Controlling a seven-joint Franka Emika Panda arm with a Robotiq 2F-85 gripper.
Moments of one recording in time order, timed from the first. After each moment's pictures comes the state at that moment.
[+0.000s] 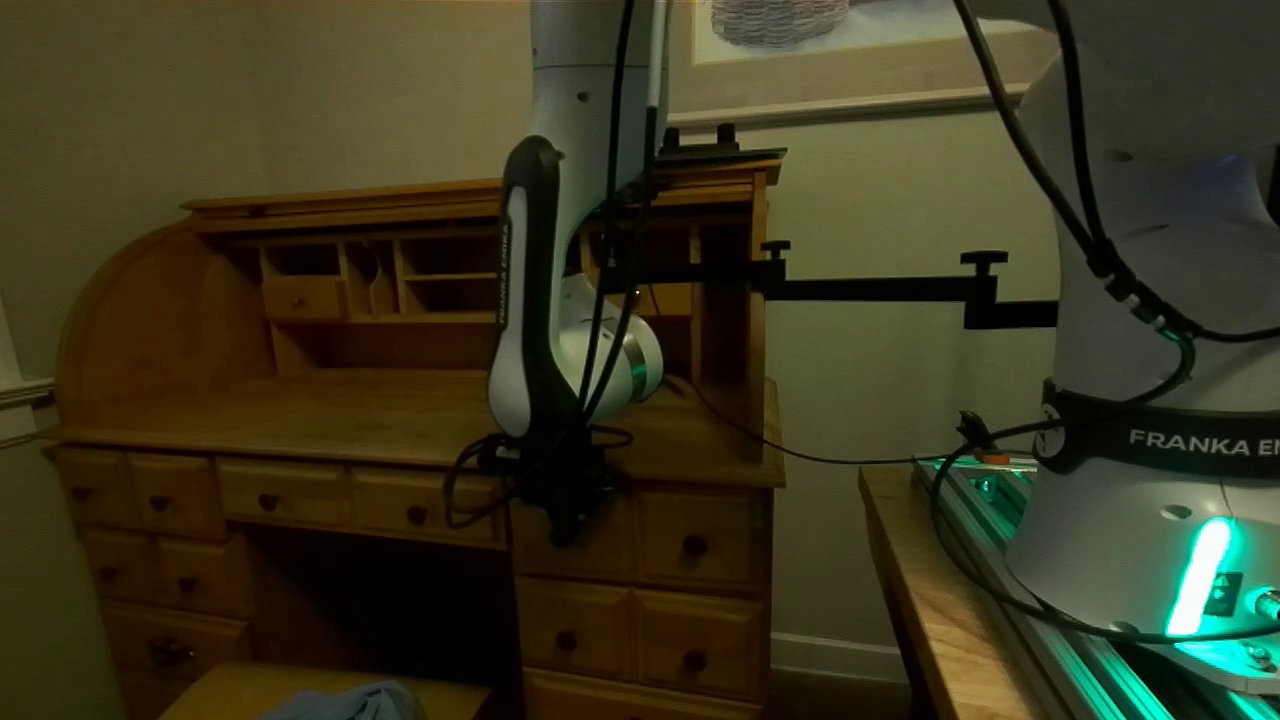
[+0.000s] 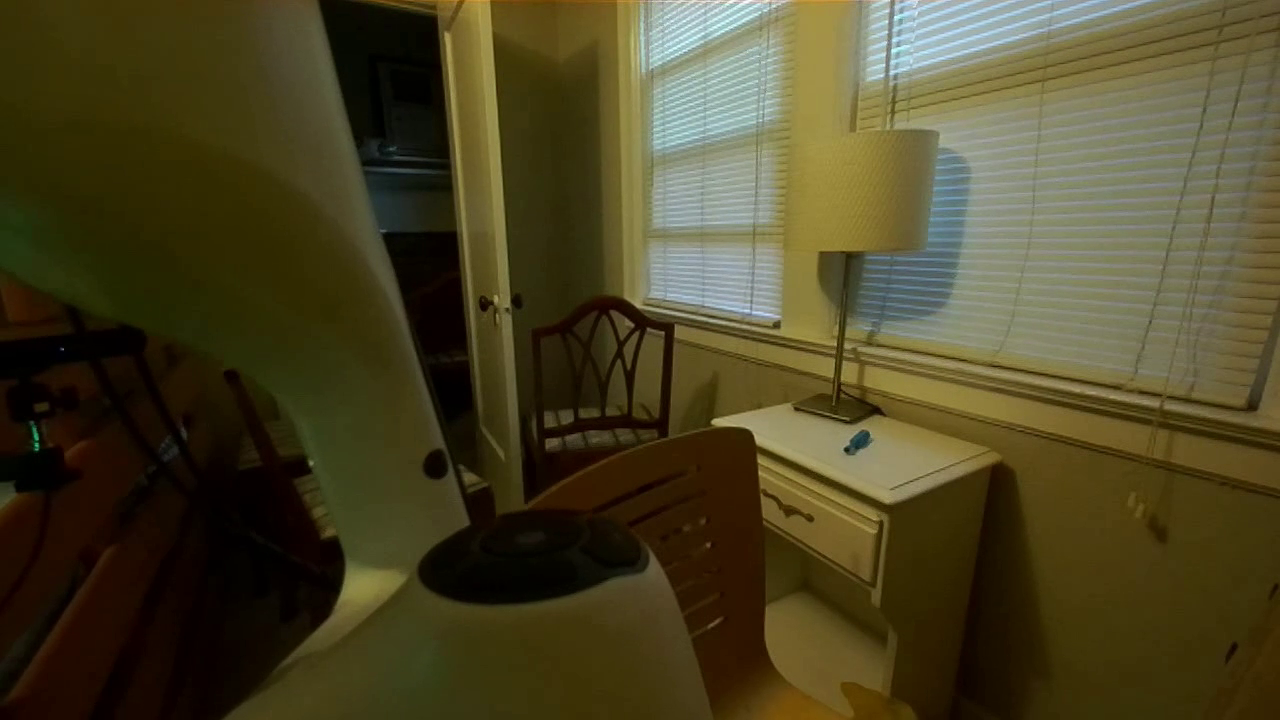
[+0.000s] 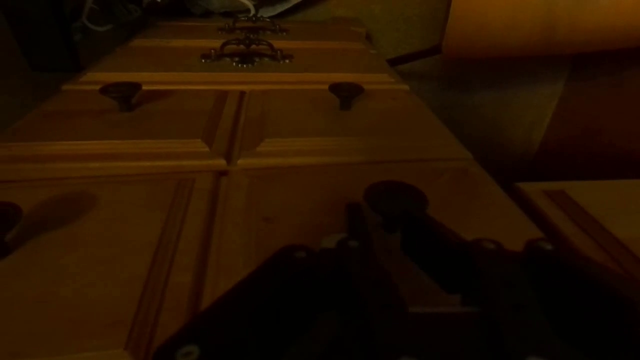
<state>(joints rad) 0.10 0.80 -0.33 -2.23 0.37 3.17 1.03</state>
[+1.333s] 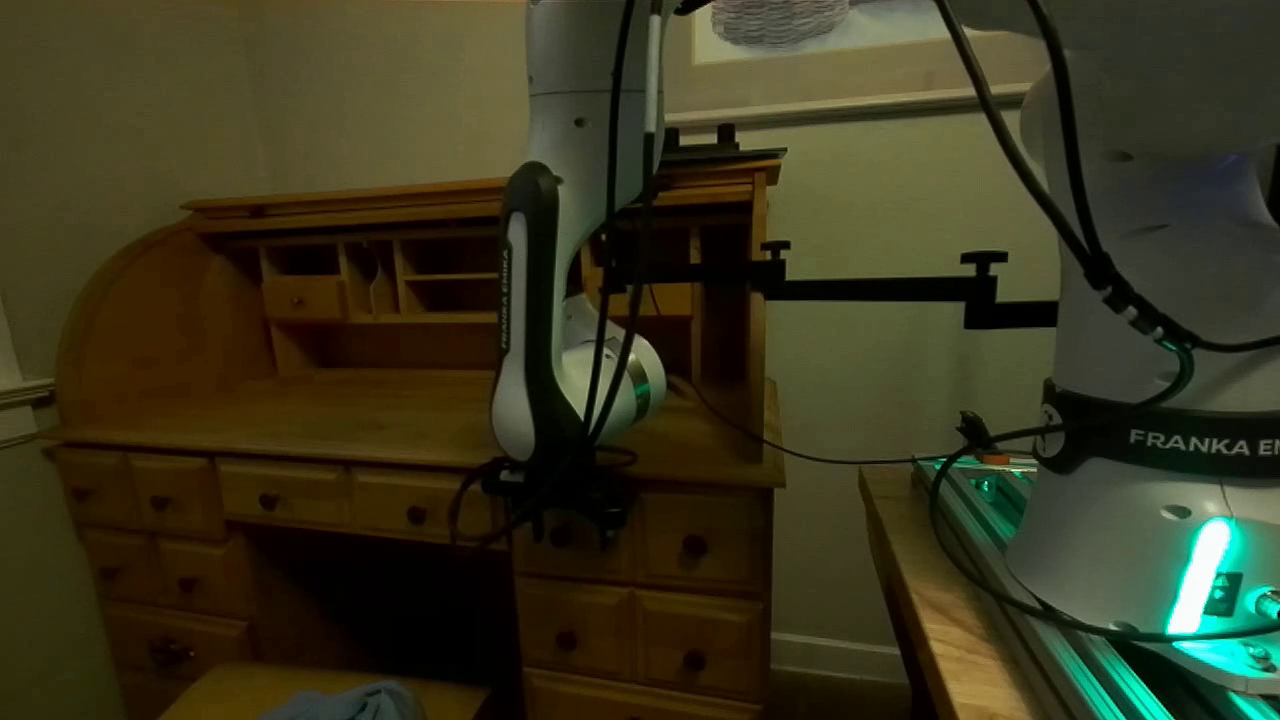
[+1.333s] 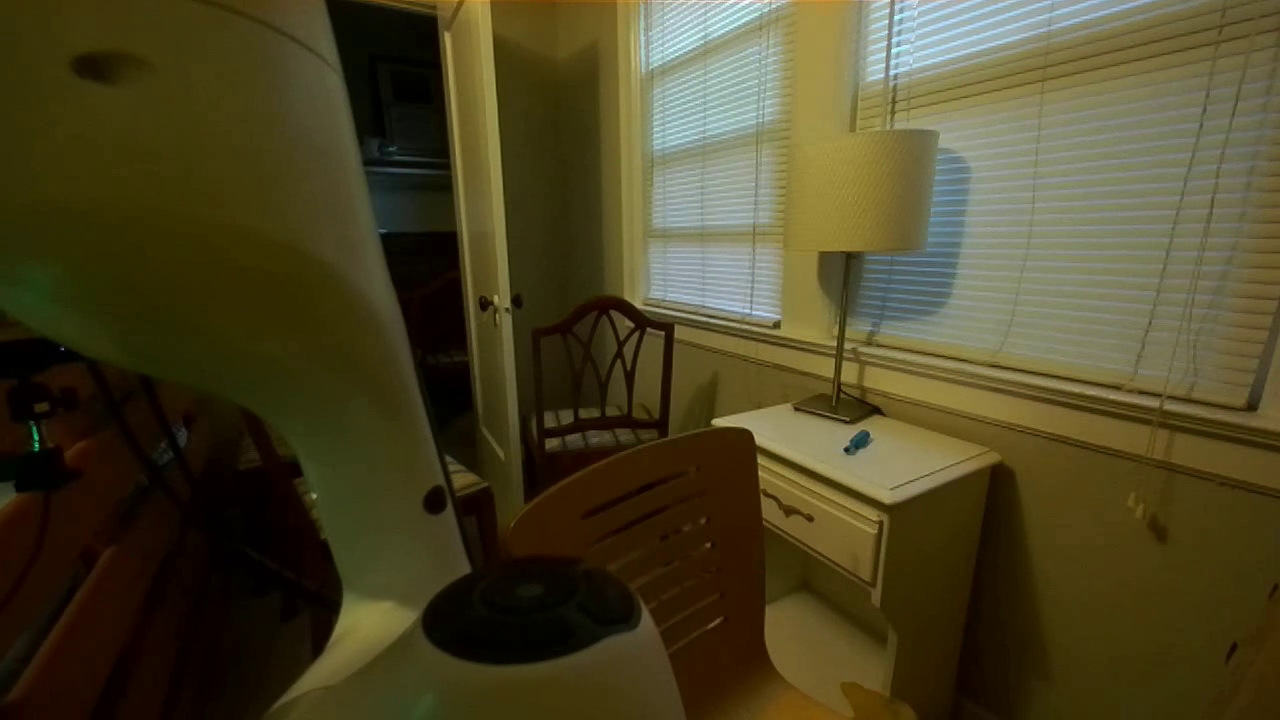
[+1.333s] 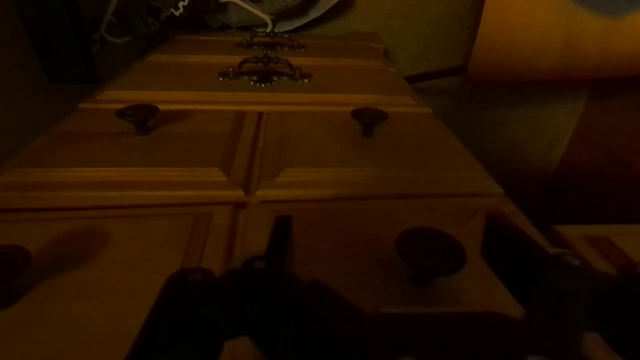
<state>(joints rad) 0.08 0.85 -0.30 -2.21 0.37 3.17 1.03</state>
